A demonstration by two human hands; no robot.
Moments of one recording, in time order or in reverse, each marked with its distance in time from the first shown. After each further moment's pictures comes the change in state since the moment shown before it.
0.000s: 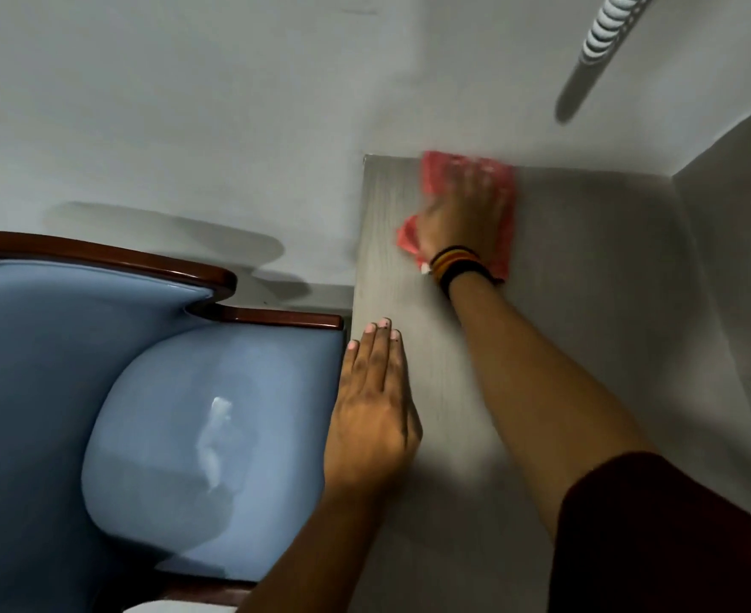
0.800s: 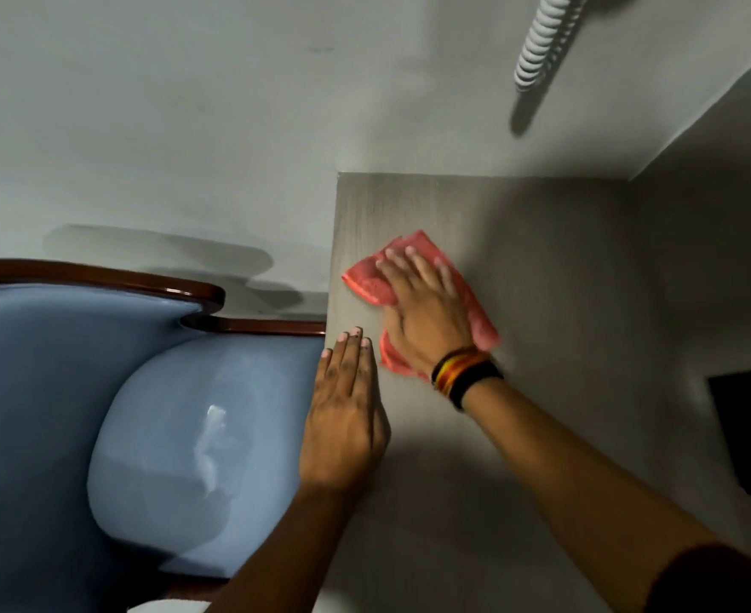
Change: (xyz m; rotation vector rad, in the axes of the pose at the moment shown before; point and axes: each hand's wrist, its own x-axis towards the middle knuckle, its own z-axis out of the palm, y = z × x) left_hand 0.000 0.004 -0.003 0.023 -0.053 -0.041; right_hand -0.101 0.054 -0.017 -0.092 -0.194 -0.476
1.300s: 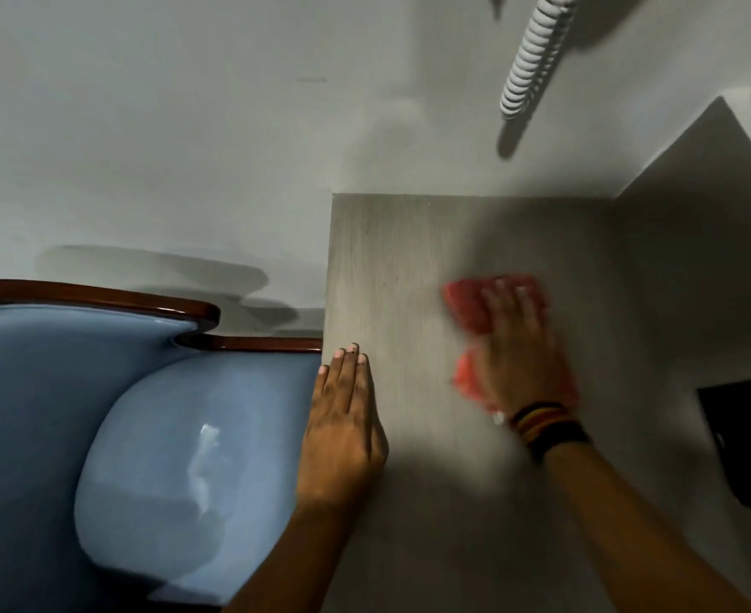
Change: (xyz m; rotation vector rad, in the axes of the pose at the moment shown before) left_hand -0.002 0.003 -0.007 -0.028 -0.017 -0.018; right_hand -0.062 0.081 -0.005 0.021 0.093 0.327
